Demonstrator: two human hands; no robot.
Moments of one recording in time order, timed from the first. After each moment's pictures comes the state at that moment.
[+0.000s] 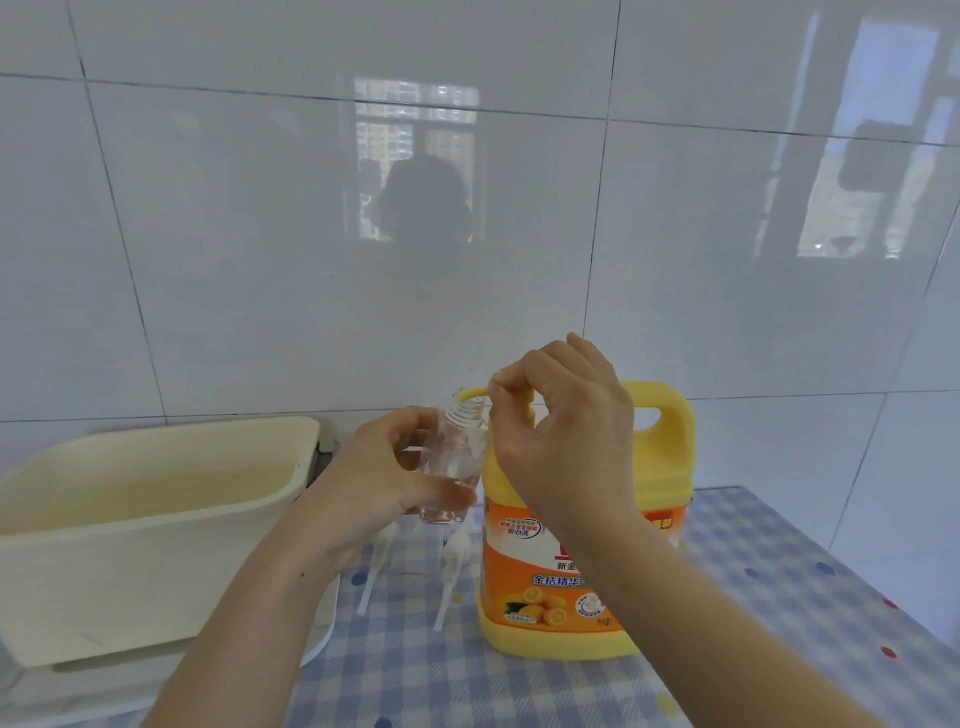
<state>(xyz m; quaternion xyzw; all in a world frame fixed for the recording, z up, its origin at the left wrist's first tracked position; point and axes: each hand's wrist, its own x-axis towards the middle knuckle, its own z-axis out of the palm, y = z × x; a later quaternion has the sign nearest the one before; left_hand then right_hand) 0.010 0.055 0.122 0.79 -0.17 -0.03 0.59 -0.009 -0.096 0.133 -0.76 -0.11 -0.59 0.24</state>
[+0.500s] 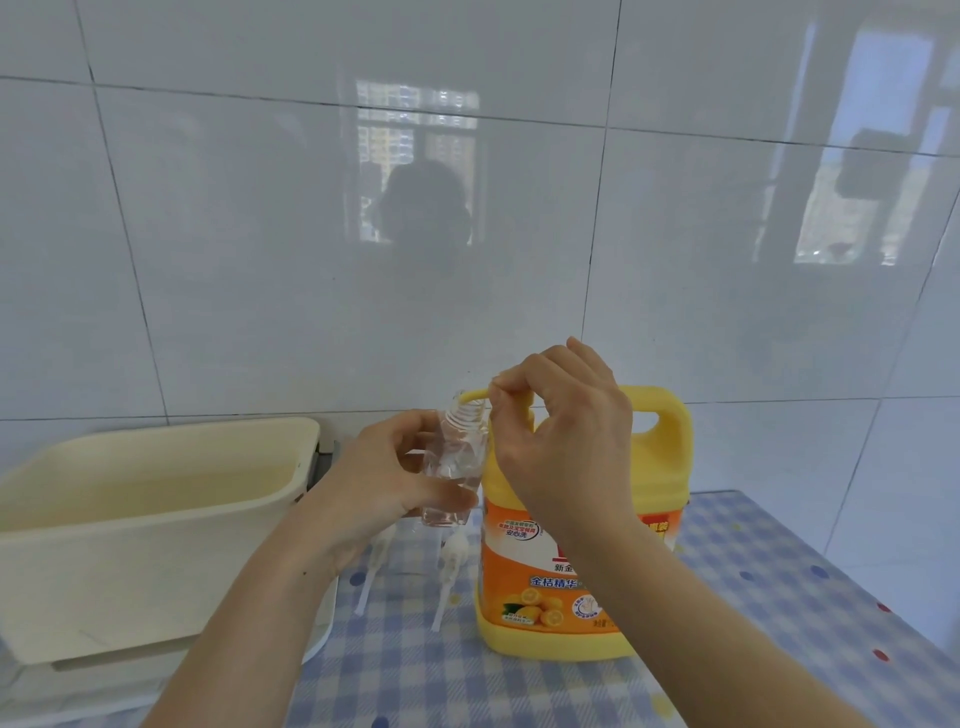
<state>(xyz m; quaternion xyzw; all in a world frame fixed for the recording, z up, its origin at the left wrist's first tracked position) 0.010 0.054 0.120 0.79 -0.16 -0.03 0.59 -0.012 -0.096 0.130 -0.76 -0.11 -0.59 0.24</state>
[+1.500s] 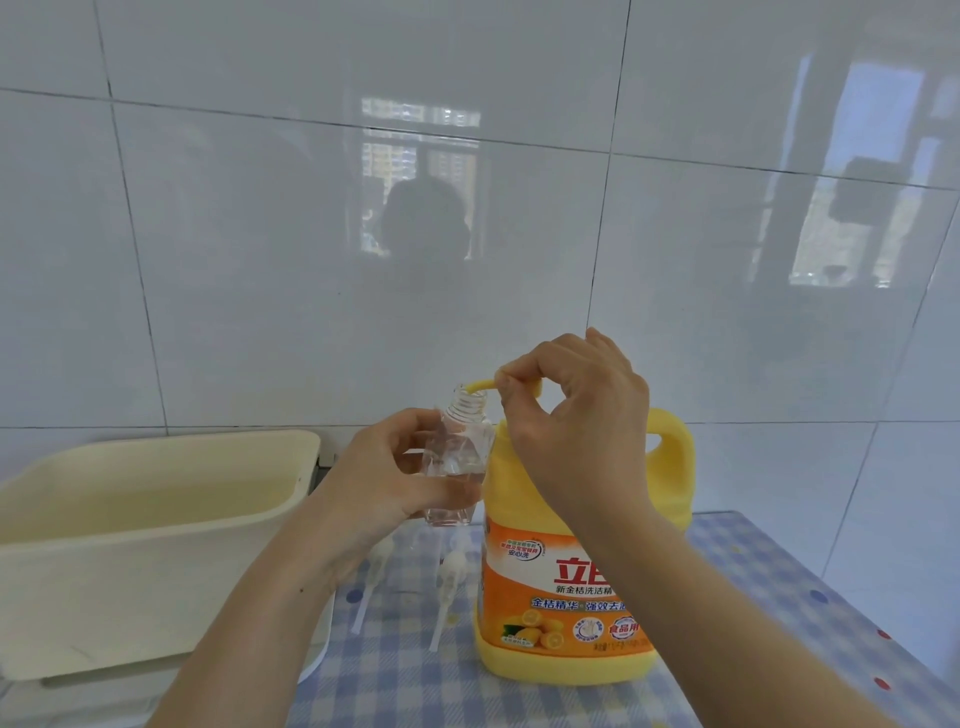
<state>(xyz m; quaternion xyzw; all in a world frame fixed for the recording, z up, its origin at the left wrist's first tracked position) 0.006 0.053 0.129 0.78 -0.16 0.00 0.61 -0.014 -0.099 0.155 -0.77 -0.11 -0.57 0.27</state>
